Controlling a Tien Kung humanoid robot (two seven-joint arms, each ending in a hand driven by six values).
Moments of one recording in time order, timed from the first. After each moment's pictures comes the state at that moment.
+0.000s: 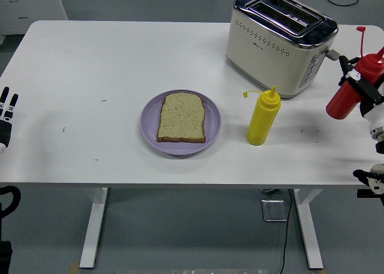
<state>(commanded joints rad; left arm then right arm) -0.07 0.00 -1.91 -1.39 0.52 0.05 0.06 0.28 -0.29 1.32 1.36 -0.92 -0.27 0.28</state>
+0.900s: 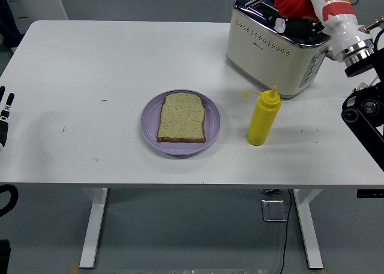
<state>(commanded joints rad) -0.07 0.00 -1.93 -1.39 0.51 0.05 0.06 0.77 -0.33 0.98 1.35 -2.01 -0.25 -0.04</state>
